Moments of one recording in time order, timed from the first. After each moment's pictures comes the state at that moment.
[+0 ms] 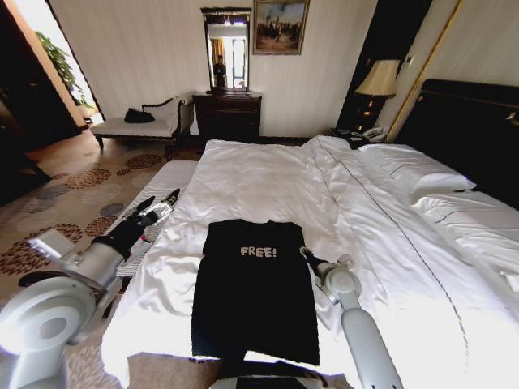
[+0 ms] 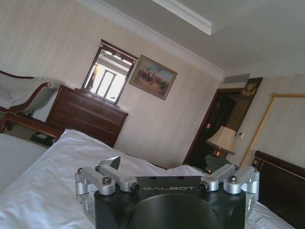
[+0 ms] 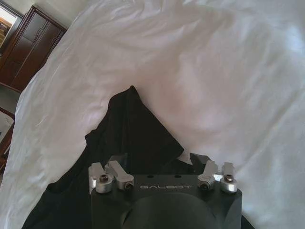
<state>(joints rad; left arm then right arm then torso) 1.28 -1.04 -0.90 -2.50 -1.31 0.57 -0.31 -1.13 1.37 0.53 1.84 1.34 -0.43 0.72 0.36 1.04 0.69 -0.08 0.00</state>
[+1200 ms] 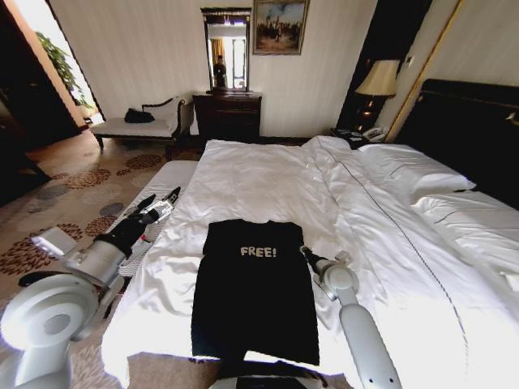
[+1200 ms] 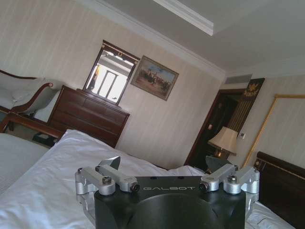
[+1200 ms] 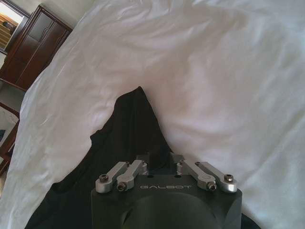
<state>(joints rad) 1.28 -1.05 -0.89 -2.49 -1.30 0.57 -0.31 -1.11 1.36 0.51 1.83 1.32 -0.43 0.70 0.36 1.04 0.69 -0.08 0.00</state>
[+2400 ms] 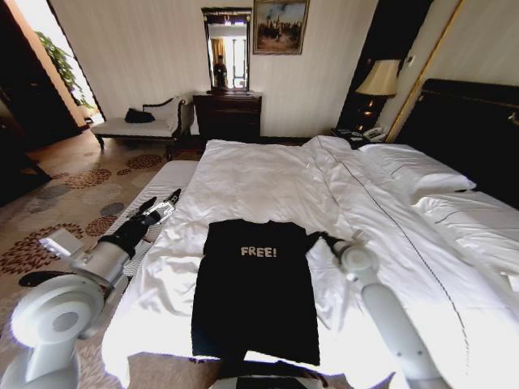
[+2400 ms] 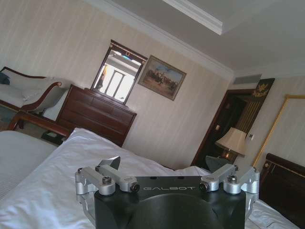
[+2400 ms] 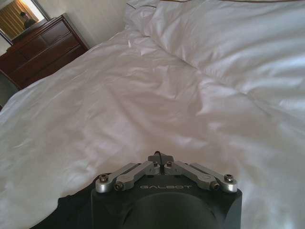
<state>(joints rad) 1.27 -1.07 -0.88 -2.46 -1.27 0.56 -0.31 -0.89 0.98 0.41 1.69 1.36 -0.44 0.66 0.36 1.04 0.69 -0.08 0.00</state>
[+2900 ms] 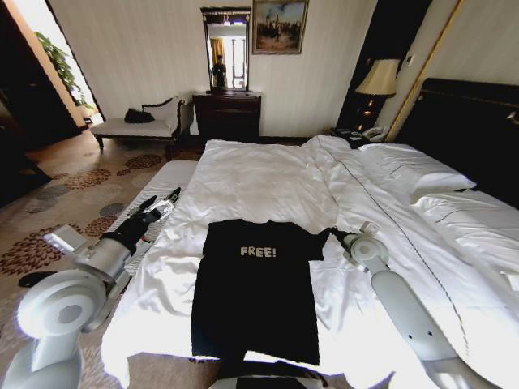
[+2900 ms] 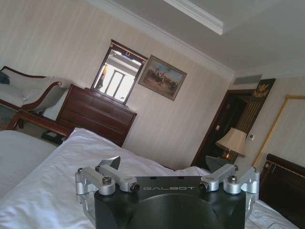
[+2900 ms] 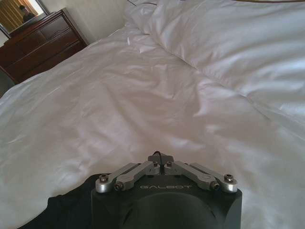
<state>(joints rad) 1.24 -1.07 -0.85 -2.44 -1.26 0.56 -0.31 -0.88 0.97 0.40 1.65 1.33 -0.45 0.63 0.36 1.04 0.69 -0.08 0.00</state>
